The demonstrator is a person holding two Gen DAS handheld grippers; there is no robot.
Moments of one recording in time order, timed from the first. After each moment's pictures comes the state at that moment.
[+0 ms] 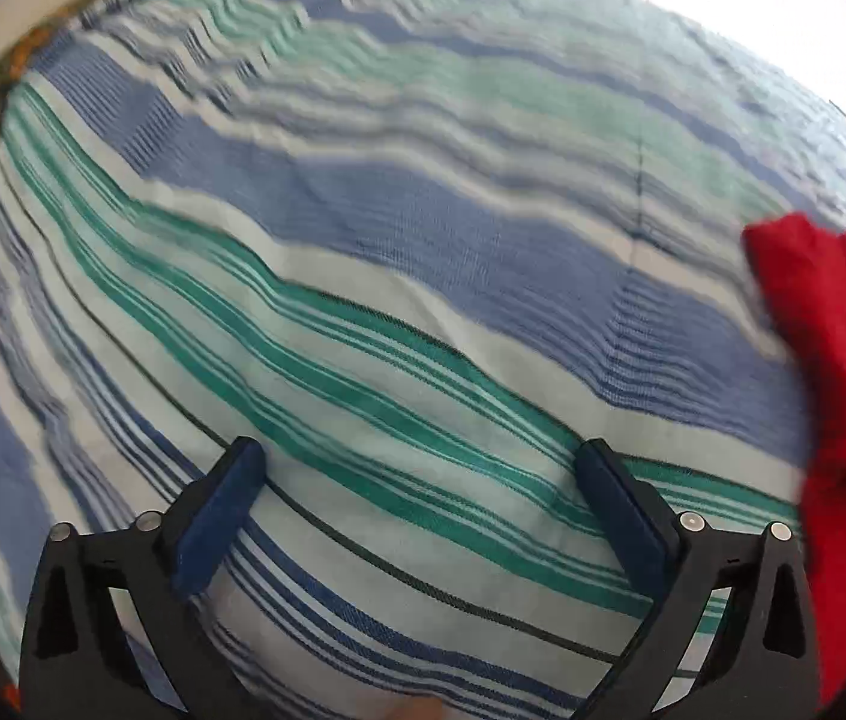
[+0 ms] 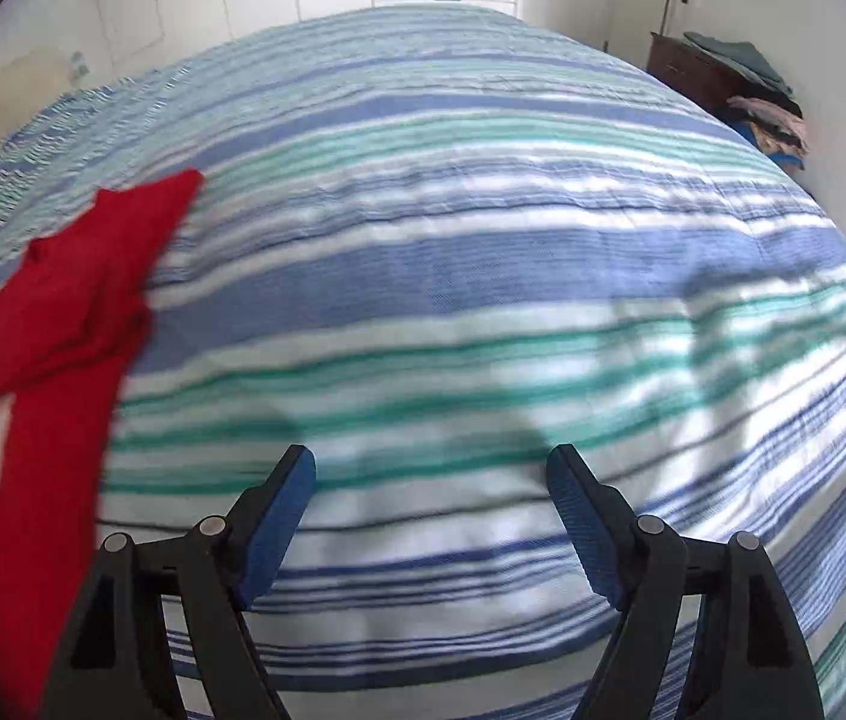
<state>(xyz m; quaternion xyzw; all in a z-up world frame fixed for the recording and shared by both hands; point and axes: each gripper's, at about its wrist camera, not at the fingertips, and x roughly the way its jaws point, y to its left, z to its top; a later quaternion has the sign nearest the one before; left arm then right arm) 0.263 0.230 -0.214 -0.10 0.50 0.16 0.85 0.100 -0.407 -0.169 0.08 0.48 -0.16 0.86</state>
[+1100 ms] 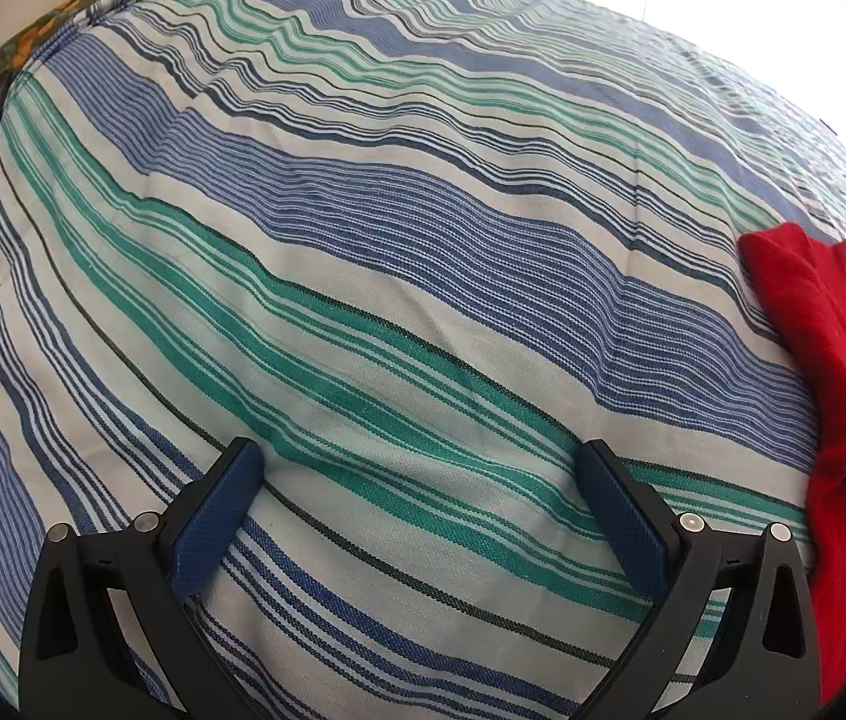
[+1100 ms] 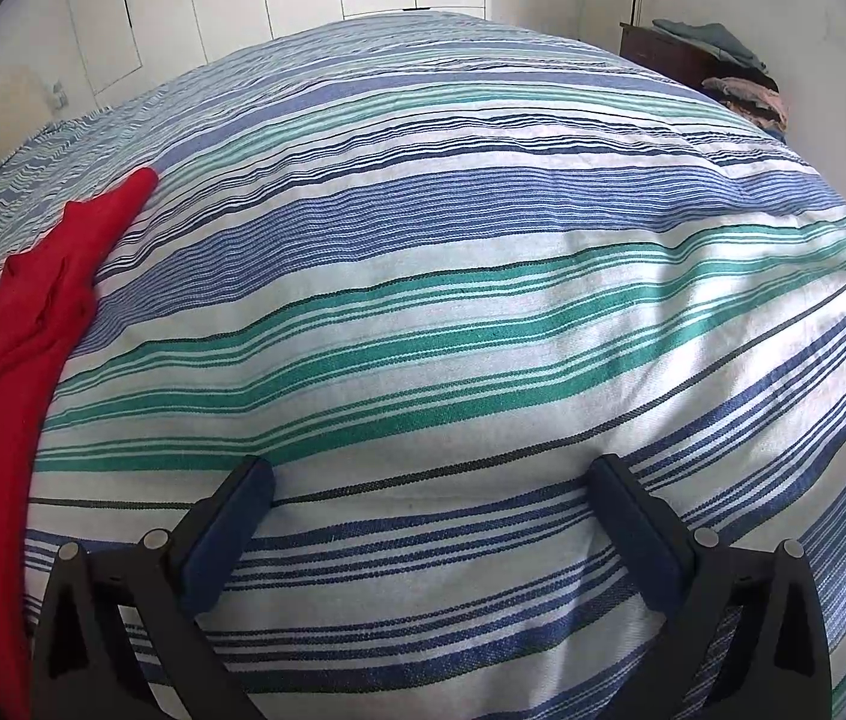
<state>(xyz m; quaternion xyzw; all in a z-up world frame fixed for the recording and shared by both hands) 0.258 0.227 -0.209 -0.11 0.47 0.16 0.86 0.088 -0.415 -0.183 0.10 0.44 -0.17 0.87</state>
